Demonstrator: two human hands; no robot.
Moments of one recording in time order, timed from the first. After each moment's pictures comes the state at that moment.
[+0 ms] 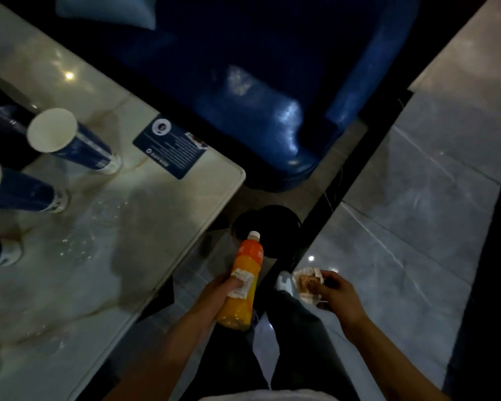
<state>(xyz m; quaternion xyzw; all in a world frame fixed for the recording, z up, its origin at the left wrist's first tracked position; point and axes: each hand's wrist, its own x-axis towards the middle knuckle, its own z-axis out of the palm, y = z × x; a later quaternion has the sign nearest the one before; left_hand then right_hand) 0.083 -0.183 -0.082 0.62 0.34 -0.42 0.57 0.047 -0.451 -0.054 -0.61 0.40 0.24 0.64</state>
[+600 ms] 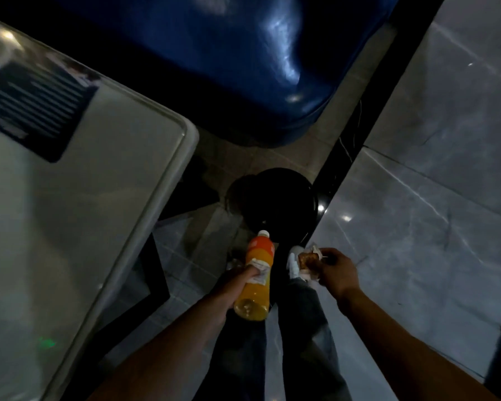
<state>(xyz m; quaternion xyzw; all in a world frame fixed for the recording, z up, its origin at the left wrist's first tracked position) 0.133 -0.228 -0.312 0.62 0.39 -0.54 0.42 0.085 -0.446 -0.304 -0.66 0.48 0.28 0.50</state>
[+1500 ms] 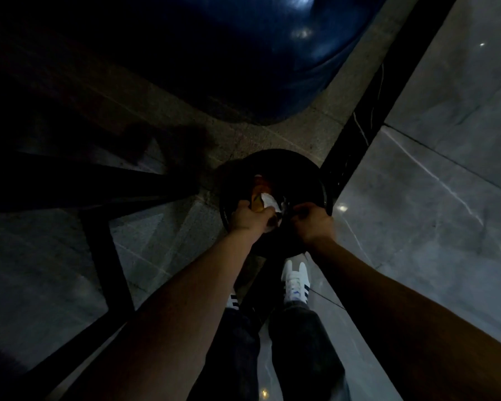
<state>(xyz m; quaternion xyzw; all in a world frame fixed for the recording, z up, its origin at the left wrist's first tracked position) 0.228 -0.312 -0.494 0.76 0.31 -0.43 0.38 0.184 -0.439 -0.497 -0.77 0.40 0.31 0.39</state>
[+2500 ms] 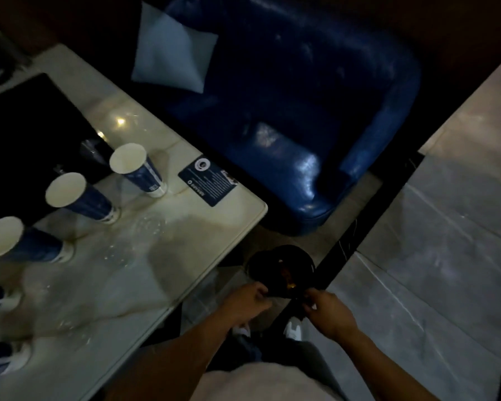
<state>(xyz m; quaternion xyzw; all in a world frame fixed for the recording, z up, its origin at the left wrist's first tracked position) 0.108 -0.208 -0.069 0.84 0.05 -0.41 0.34 0.081 -0.426 -0.042 -0.92 0.02 0.30 0.24</state>
